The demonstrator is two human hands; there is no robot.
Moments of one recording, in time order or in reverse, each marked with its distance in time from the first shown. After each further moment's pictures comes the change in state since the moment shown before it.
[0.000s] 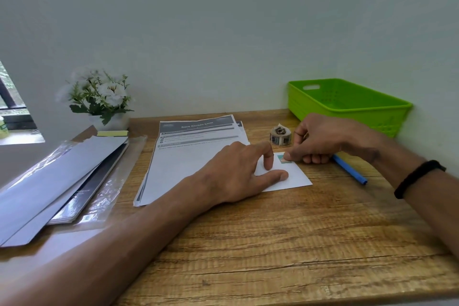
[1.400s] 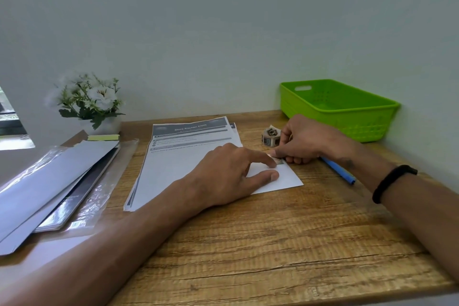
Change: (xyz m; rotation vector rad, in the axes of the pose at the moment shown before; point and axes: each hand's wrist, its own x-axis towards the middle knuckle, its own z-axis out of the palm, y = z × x) left_hand 0.000 -0.003 0.000 0.057 0.056 0.068; right_hand 0.003 -0.006 0.016 -0.008 0.162 -0.006
